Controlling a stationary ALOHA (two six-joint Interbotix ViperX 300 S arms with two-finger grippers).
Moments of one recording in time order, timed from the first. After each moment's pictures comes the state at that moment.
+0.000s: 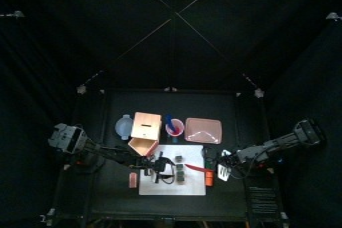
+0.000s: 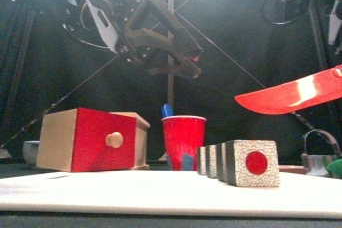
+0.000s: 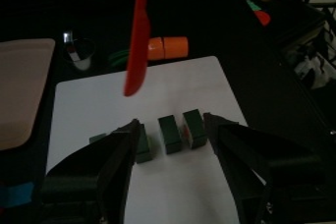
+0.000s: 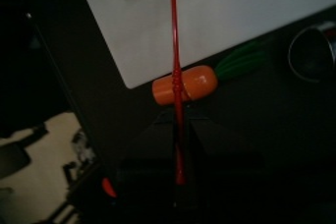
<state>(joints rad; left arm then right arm) -0.22 0.06 0.65 -0.36 -0.29 0.37 0.31 -0.61 0.86 0.05 0.83 0.77</state>
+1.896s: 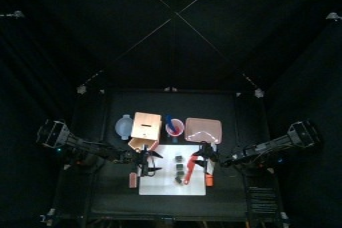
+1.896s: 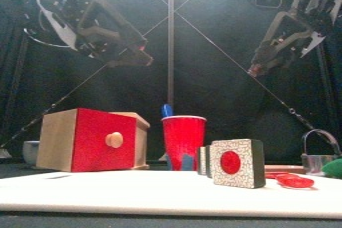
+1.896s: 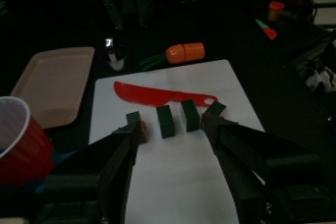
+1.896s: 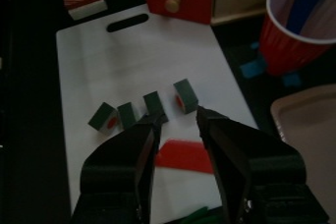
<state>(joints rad) -0.21 -0.21 0.95 -0.37 -0.46 0.39 0.30 -0.48 0.95 -1.18 0.37 1.53</state>
